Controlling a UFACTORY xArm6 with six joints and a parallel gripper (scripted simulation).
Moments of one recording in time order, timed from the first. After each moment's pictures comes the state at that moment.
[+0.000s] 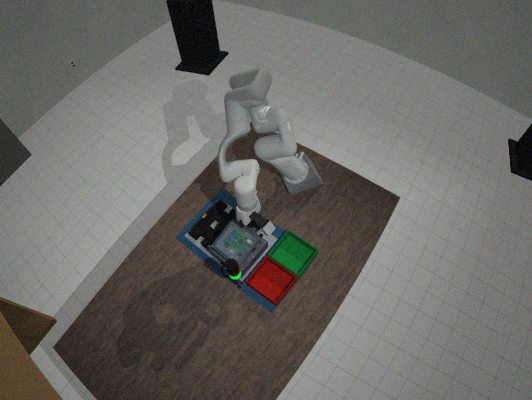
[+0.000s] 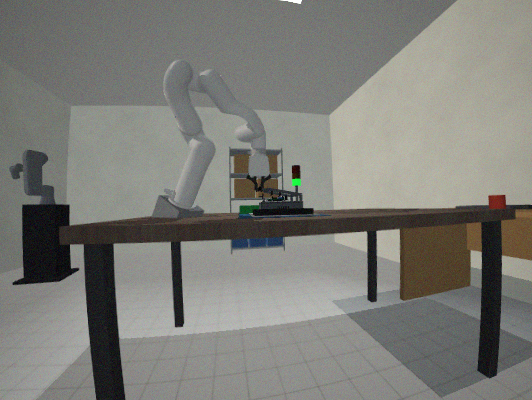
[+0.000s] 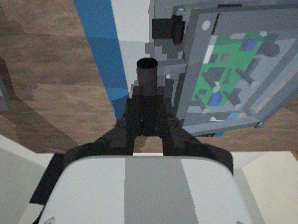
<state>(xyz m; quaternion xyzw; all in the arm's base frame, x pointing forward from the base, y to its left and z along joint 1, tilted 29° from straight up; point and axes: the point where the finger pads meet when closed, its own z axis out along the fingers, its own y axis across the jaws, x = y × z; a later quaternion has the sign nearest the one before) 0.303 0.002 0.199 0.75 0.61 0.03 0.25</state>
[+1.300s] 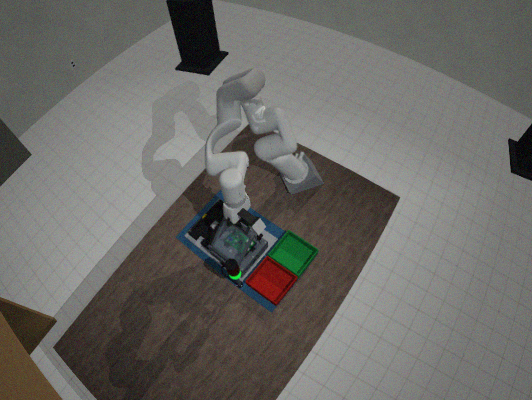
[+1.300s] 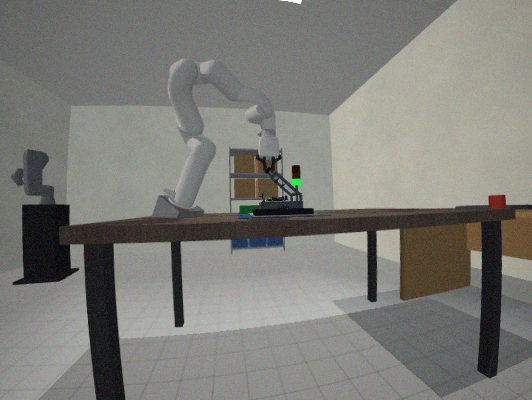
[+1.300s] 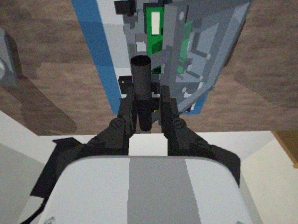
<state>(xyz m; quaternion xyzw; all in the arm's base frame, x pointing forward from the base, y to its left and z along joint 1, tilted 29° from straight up) 0.315 0.028 0.302 0.75 0.61 0.03 0.25</state>
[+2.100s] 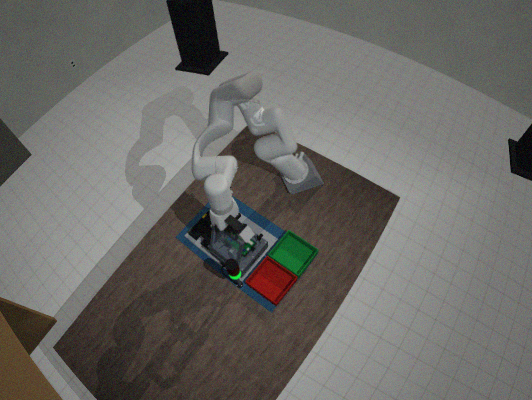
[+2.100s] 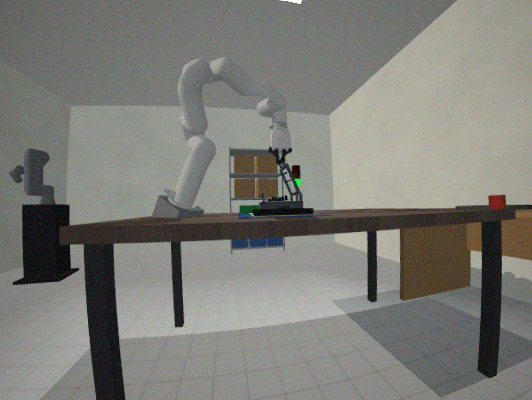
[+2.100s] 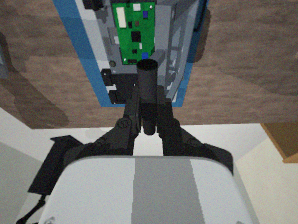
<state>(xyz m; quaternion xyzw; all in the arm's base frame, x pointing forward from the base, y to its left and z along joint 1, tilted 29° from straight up) 0.355 0.034 0.361 0.75 0.61 0.03 0.25</state>
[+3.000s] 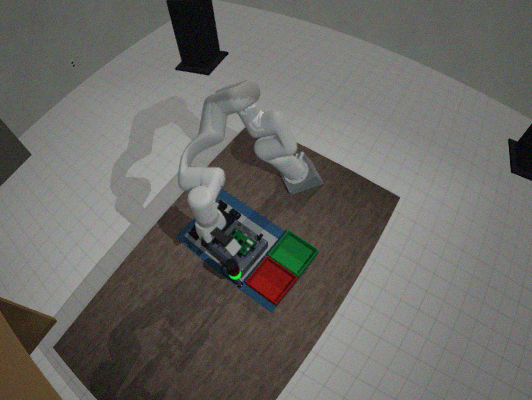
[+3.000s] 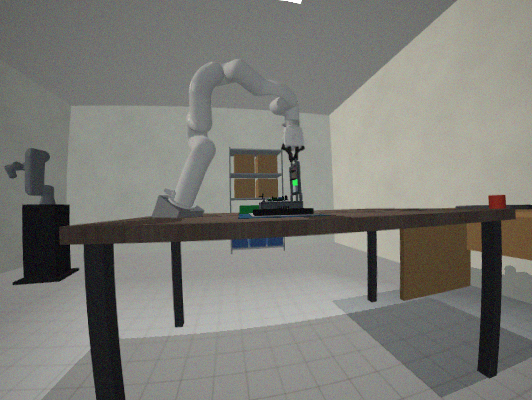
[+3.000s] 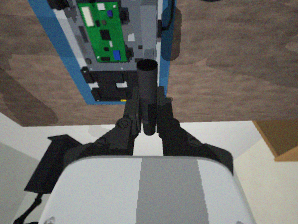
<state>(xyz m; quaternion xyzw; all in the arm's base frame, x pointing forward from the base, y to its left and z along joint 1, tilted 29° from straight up) 0.409 0.031 0.400 0.75 0.61 0.03 0.25</state>
